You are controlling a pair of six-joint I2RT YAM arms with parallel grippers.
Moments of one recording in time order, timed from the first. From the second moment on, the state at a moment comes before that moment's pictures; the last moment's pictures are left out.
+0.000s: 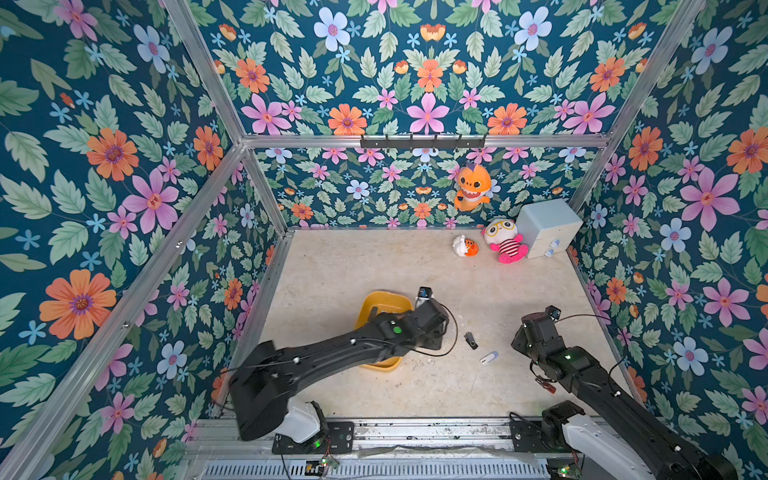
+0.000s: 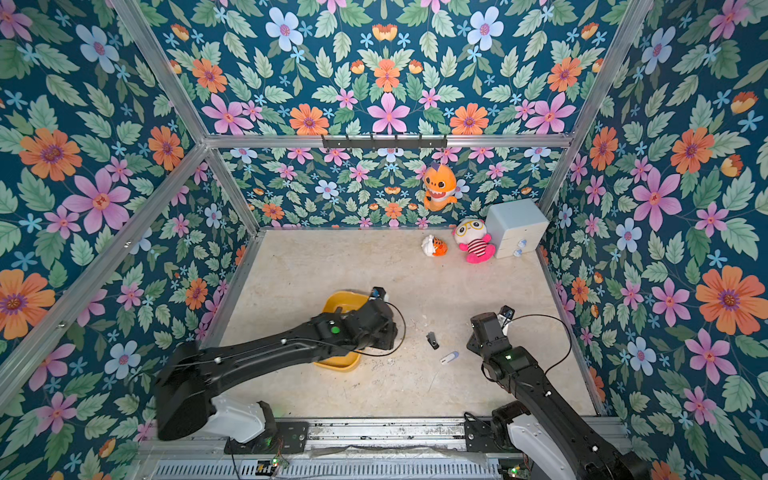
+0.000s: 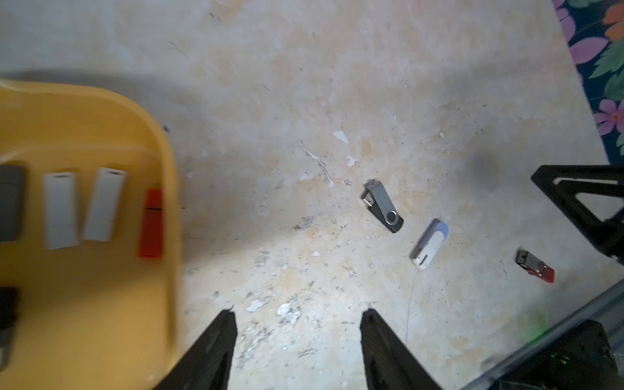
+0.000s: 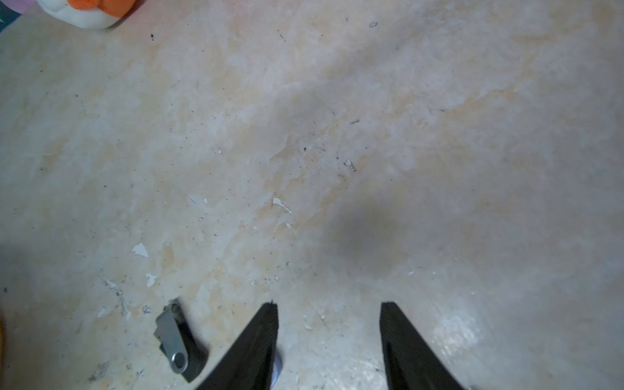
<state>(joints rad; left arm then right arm) -1.11 1.57 1.12 -0.54 -0.22 -0.76 0.39 0.82 0.44 -0.56 0.31 0.79</state>
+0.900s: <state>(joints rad) -1.17 2.22 1.70 -0.68 -0.21 -0.92 0.39 0.78 0.41 -0.52 0.34 0.76</state>
